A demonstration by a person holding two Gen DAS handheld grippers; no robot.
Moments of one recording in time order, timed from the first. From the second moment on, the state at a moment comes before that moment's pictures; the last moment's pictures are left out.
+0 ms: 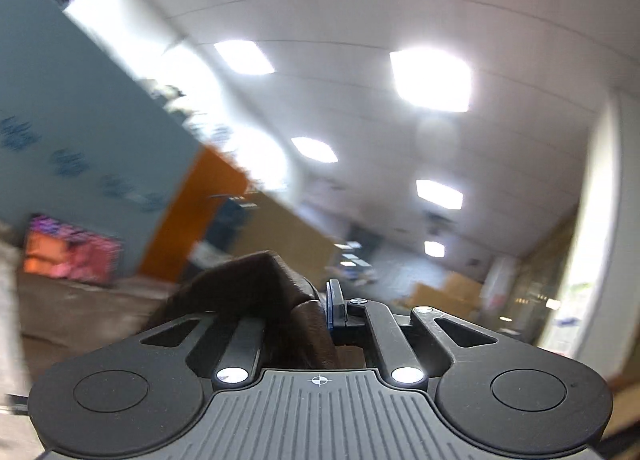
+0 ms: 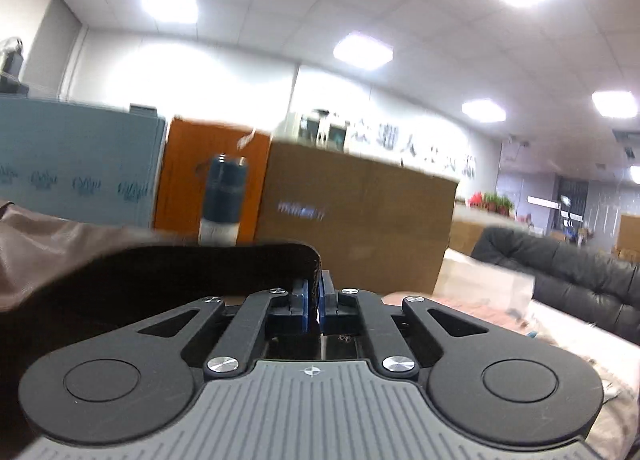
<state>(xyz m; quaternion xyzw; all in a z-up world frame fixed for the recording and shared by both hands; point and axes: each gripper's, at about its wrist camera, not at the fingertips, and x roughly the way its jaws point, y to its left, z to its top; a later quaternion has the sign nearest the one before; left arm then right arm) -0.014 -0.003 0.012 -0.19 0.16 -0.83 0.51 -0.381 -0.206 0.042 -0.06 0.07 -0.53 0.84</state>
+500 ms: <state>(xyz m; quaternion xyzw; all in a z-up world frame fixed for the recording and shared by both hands) -0.076 0.063 -0.047 -0.10 0.33 -0.81 0.48 -0.520 -0.157 -0.022 0.04 0.22 -0.37 0.90</state>
